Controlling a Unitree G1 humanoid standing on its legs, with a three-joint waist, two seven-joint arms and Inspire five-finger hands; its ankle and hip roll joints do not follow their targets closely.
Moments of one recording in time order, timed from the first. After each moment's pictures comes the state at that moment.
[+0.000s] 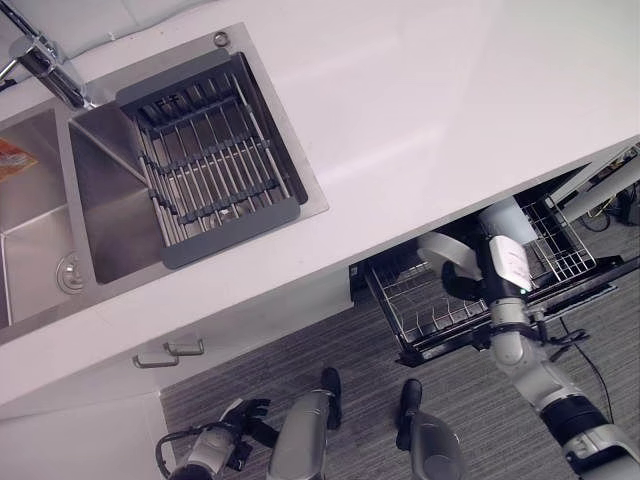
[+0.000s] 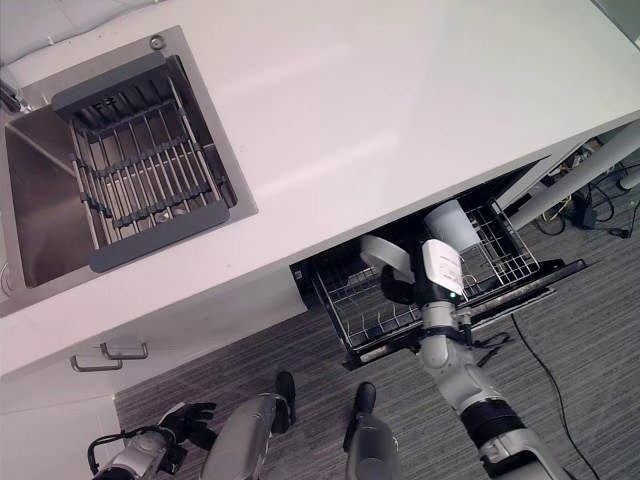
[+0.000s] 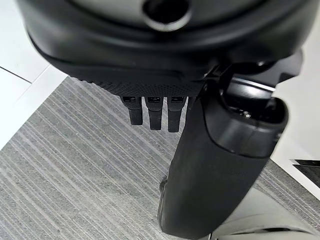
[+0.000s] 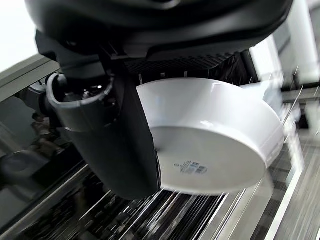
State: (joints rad) left arm -0.14 0.33 -0.24 1.05 0.04 0.08 -0.07; right arm -0.33 -0.62 0.34 0.47 -0.35 -0.10 -0.60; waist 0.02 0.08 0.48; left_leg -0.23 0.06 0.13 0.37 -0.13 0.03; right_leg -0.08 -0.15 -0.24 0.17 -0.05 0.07
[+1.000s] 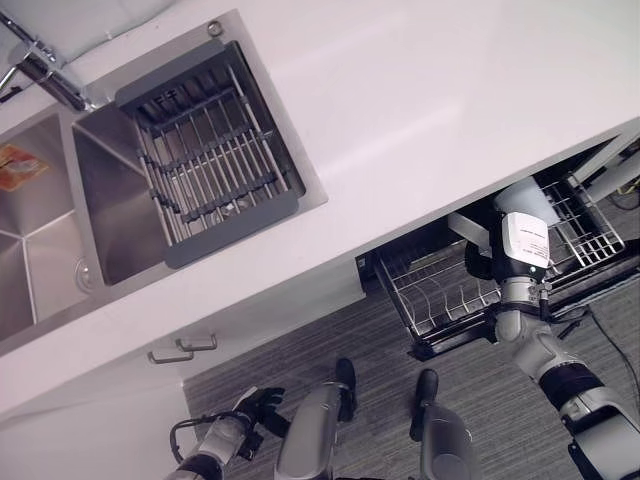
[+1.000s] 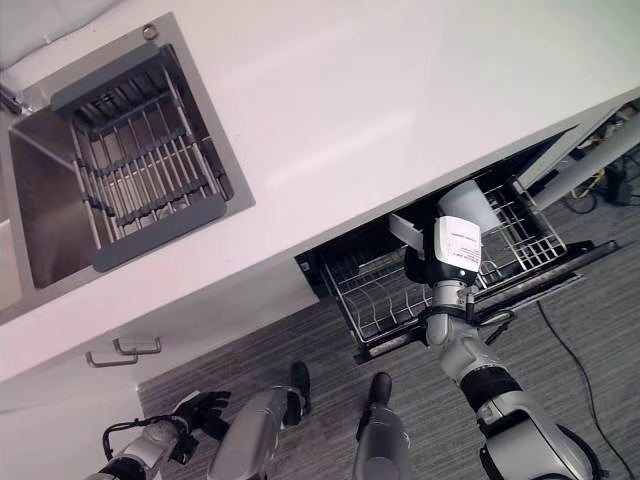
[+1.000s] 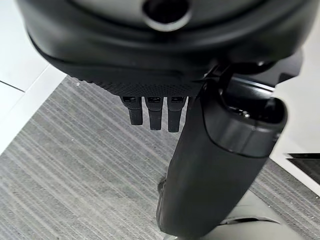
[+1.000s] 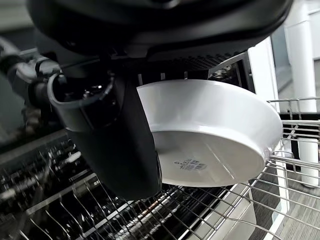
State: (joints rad) left arm -0.21 0.30 -0.33 1.06 0.00 0.04 -0.08; right arm -0.59 -0.62 0.51 0.75 -0.46 0.02 -0.75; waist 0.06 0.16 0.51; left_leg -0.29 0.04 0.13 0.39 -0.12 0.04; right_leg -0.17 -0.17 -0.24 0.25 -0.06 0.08
